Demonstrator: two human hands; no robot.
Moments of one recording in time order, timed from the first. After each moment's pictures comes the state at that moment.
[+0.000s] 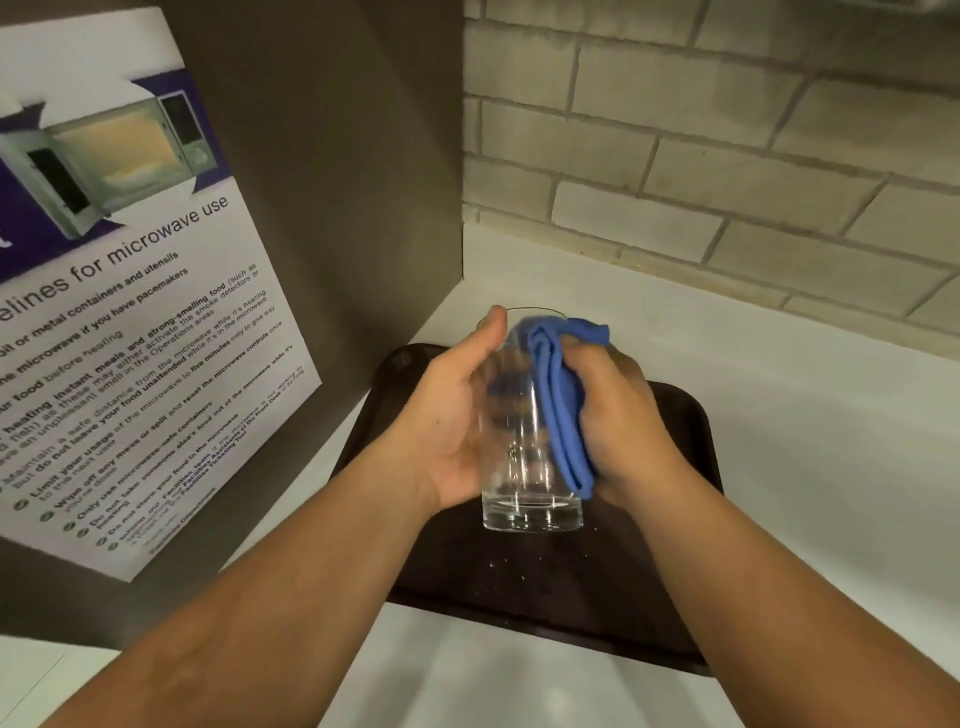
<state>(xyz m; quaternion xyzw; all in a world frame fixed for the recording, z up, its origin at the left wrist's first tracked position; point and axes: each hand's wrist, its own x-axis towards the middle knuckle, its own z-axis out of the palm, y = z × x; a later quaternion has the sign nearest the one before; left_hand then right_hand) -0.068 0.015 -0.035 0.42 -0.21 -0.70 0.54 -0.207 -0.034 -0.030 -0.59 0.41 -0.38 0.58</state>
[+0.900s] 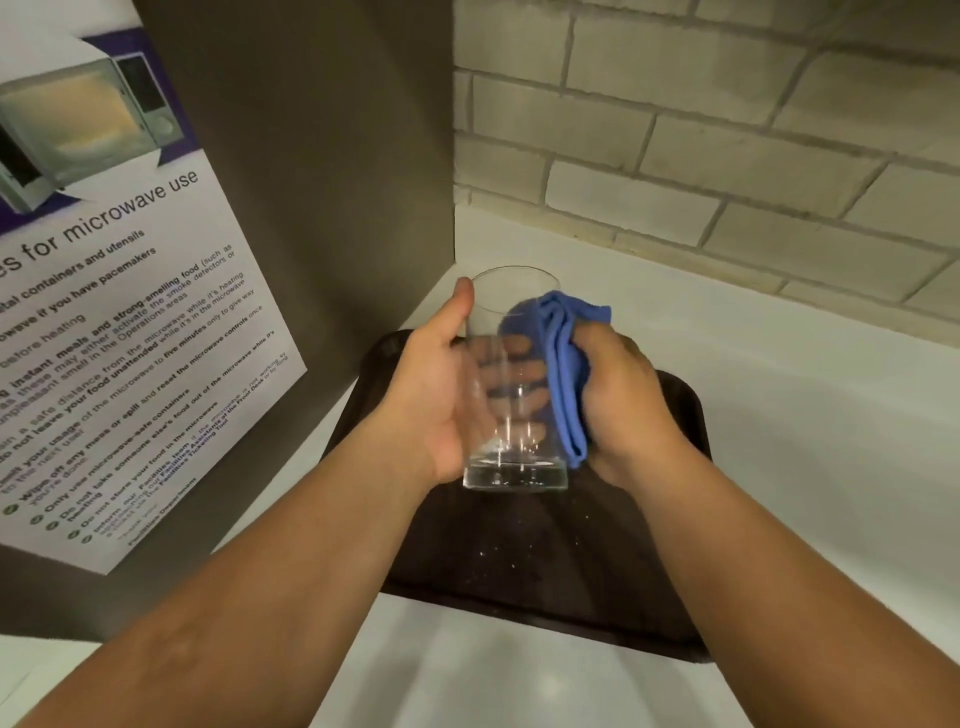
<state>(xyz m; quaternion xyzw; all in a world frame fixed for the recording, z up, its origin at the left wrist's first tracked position) -0.071 0.007 -0.030 0.46 -0.14 -0.68 0.56 -0.214 -0.039 -0.027 -0.57 0.41 -0.36 0.61</state>
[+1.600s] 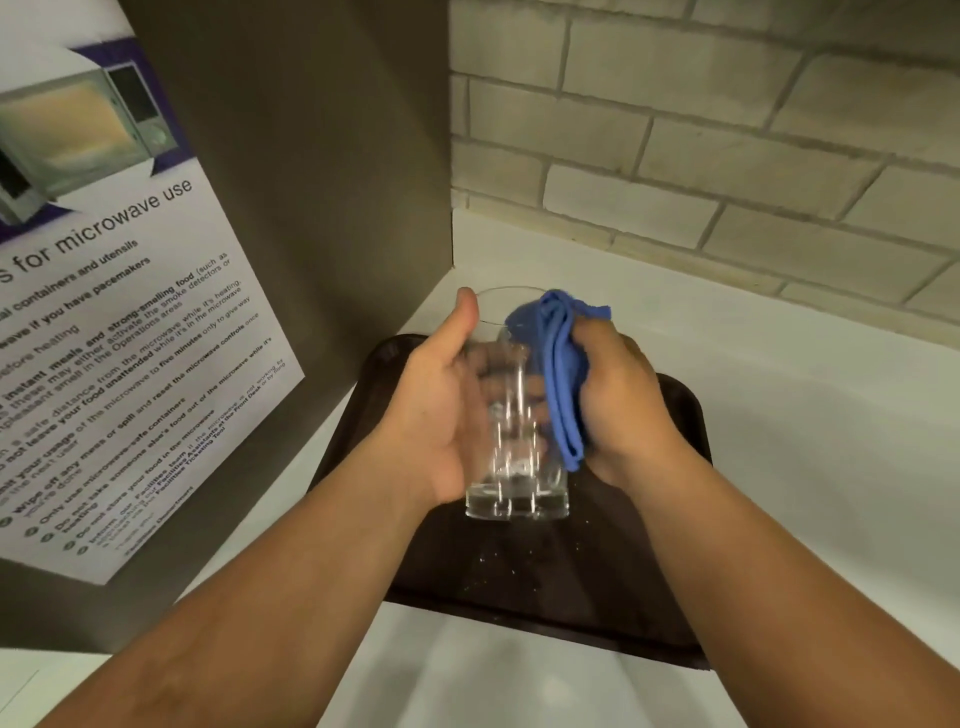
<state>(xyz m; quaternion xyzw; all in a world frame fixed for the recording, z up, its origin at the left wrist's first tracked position) -0.075 0.014 -0.032 0.45 -0.16 -0.68 0.56 -0.209 -0.047 -0.032 -0.59 0.41 -0.37 0.59</state>
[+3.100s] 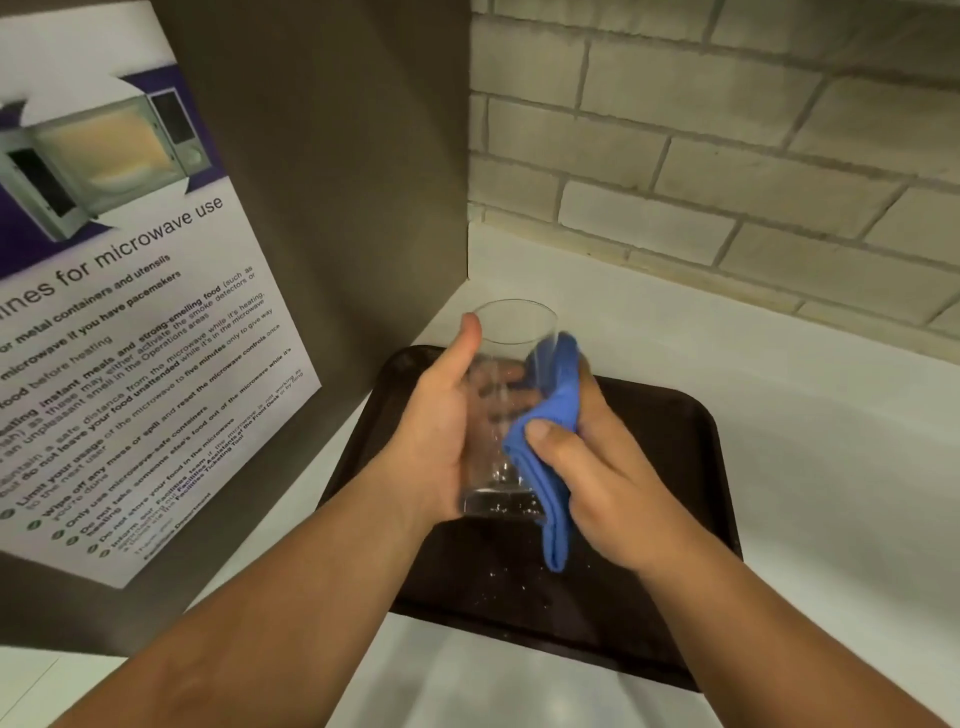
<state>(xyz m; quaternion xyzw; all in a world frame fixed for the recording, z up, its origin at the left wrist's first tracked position) -0.067 0.015 -0.040 0.46 -0.16 -0.68 0.56 -0.221 -0.014 -0.044 -0.73 0.26 -0.32 0.55</state>
